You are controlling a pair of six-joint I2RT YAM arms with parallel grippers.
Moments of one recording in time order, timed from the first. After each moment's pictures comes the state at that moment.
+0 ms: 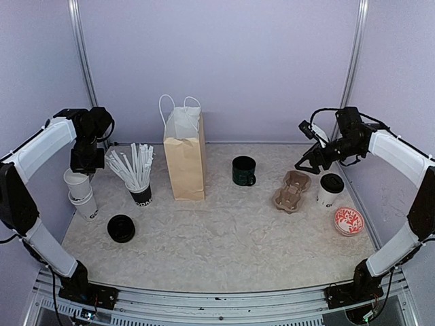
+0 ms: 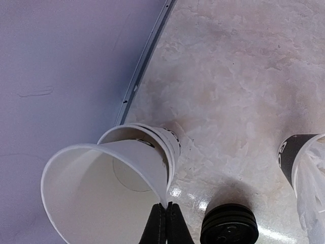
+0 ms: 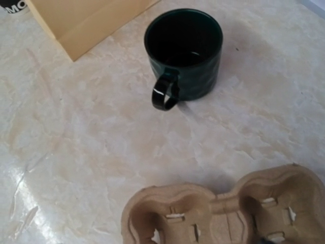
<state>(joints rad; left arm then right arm) -0.19 1.57 1.51 -1.29 -0.50 -0.49 0.14 1.49 1.31 -0.73 -0.61 -0.50</state>
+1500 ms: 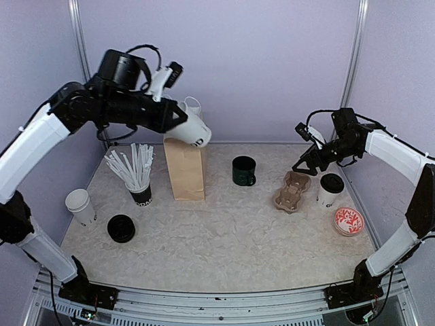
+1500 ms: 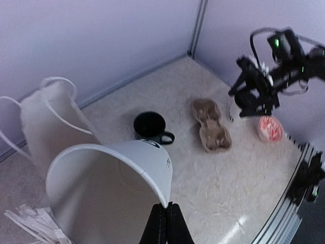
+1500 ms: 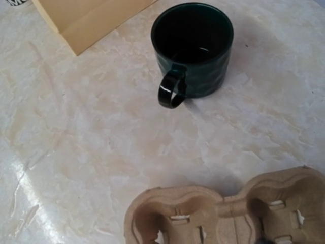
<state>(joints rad) -0.81 1.47 1.87 -0.84 -0.06 -0.16 0.17 1.52 1.32 -0.73 -0.60 -0.51</state>
